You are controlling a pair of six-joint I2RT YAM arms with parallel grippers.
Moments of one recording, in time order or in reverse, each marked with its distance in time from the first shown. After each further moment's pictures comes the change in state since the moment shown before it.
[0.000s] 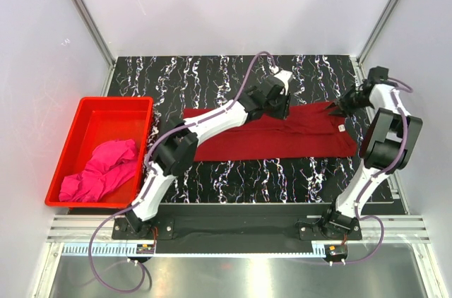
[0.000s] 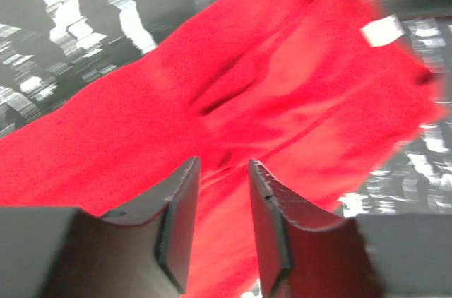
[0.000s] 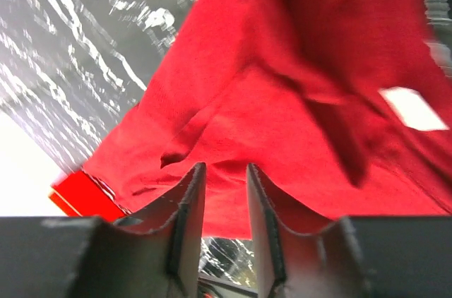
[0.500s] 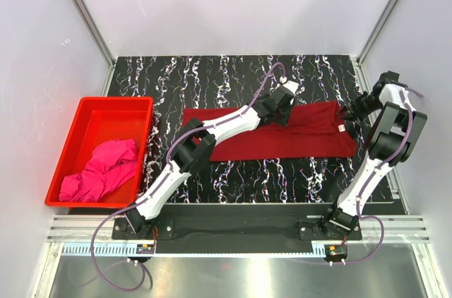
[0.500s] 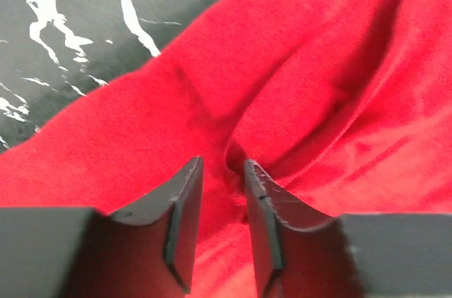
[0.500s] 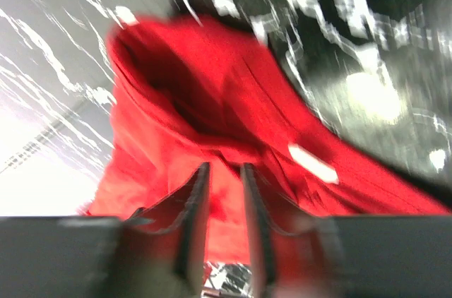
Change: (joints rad) left arm -0.030 0.224 0.188 -0.032 -0.099 0.066; right arm -0.075 0.146 0.098 -0.047 0.071 0.036
